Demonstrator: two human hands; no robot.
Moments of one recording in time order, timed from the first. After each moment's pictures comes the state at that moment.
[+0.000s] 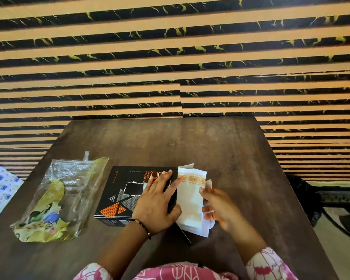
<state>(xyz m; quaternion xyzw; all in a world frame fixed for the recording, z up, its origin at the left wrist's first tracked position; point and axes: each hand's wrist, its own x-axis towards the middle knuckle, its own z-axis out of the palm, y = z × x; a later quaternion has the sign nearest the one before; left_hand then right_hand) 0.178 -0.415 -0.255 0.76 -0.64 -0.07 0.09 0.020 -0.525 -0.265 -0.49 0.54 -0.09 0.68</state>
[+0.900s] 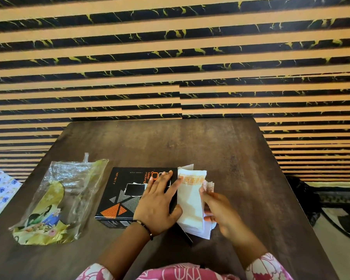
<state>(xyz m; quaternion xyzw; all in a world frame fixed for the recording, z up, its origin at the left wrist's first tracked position) 0.179 -0.417 -0.260 0.76 -0.64 -0.06 0.09 0.021 -0.517 -0.270 -0.50 0.54 -0.10 0.67</state>
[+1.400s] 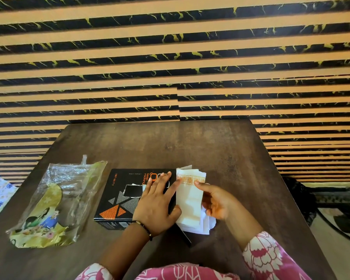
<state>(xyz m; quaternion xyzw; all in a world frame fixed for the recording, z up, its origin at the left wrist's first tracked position) 0.180 -0.416 -0.261 0.76 -0.64 -0.06 0.10 0.030 -0.540 -0.256 -0.34 0.54 -0.07 0.77</state>
